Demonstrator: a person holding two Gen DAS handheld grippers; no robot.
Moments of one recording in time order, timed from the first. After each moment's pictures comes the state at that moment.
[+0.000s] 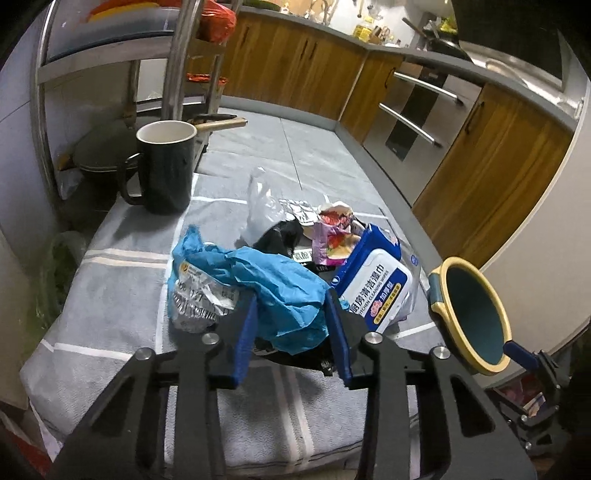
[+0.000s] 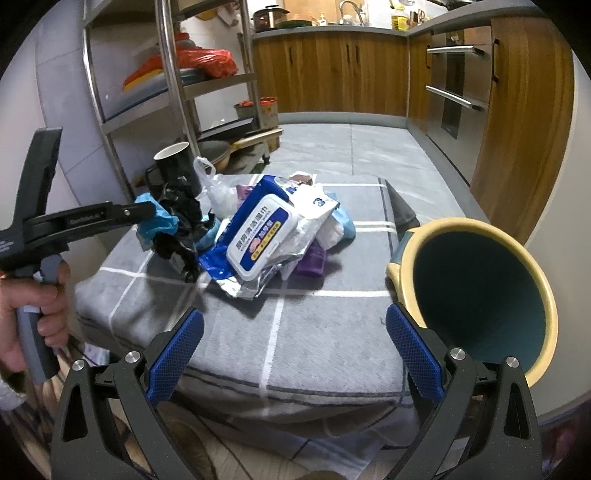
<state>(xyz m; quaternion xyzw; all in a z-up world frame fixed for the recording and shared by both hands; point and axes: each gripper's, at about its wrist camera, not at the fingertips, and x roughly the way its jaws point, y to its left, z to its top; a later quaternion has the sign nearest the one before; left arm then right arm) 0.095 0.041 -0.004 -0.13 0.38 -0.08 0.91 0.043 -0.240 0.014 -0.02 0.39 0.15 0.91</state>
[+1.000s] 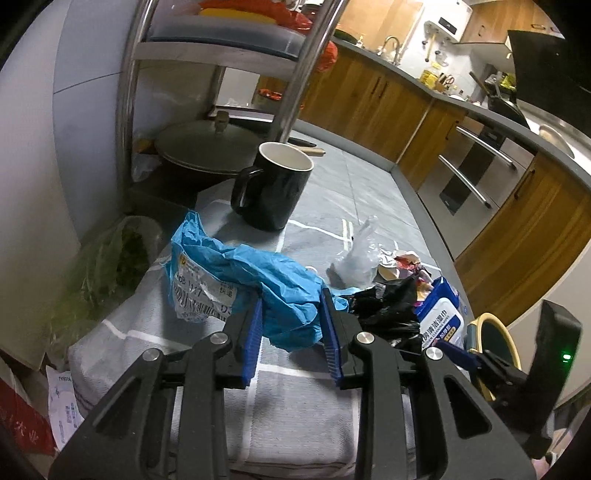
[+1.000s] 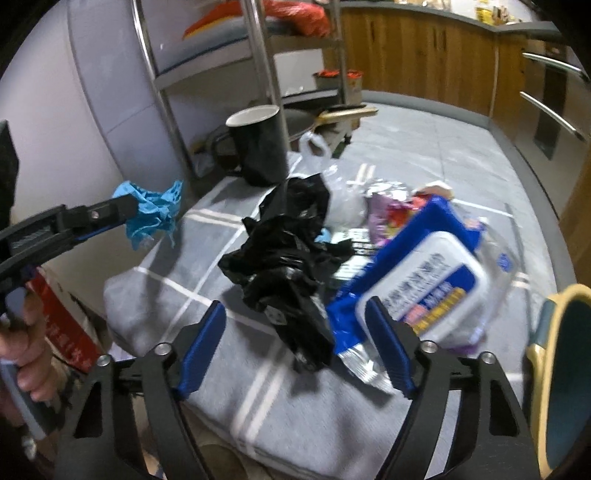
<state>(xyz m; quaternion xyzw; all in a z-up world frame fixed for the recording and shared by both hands) 0.069 0.130 0.001 -0.20 0.35 0.03 0.91 0.125 -0.098 -0.023 -0.06 0.44 0.27 0.85</state>
